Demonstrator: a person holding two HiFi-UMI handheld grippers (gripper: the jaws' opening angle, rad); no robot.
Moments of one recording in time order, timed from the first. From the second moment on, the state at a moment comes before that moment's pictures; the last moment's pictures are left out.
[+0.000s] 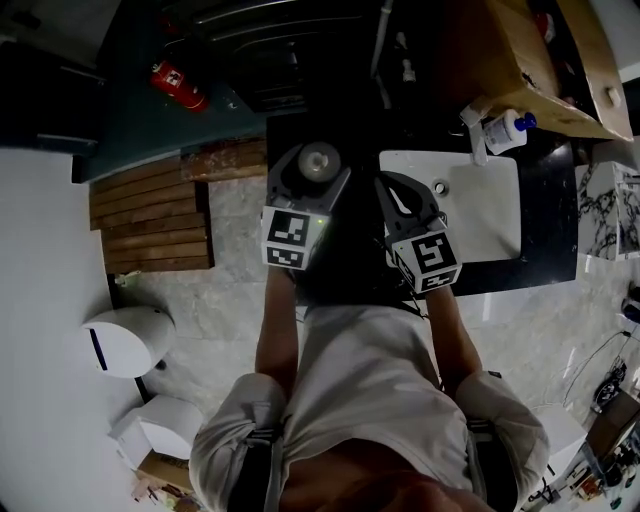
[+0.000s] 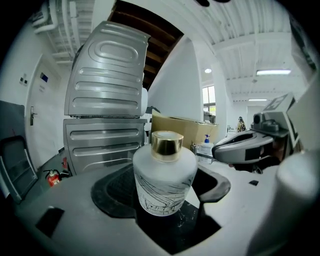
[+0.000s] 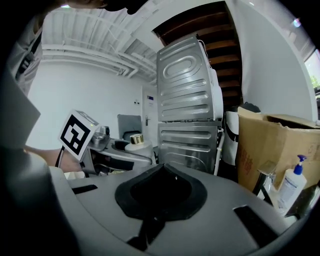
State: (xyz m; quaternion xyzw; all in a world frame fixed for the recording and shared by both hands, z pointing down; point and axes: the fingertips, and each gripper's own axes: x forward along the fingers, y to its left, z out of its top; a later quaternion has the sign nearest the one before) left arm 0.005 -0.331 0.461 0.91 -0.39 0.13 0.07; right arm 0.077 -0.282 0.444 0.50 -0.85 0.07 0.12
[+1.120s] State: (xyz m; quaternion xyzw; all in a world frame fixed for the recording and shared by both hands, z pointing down) left arm 0.010 -0.242 0.367 0.92 -0.39 0.09 0.04; right arm 0.107 -0.221 0.348 0.51 -0.86 0.00 0.06
